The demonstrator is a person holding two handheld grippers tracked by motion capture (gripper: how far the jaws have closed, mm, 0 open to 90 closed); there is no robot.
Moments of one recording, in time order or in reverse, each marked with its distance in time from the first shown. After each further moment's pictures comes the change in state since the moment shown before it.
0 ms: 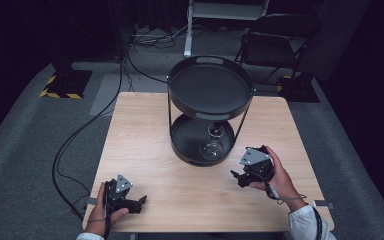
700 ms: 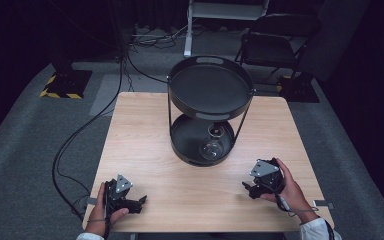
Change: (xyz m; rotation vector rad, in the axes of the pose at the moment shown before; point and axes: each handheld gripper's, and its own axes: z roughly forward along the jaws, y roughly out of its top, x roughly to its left) left arm 0.000 0.000 0.000 0.000 0.001 0.000; right arm 0.007 -0.052 -0.003 0.093 0.000 0.020
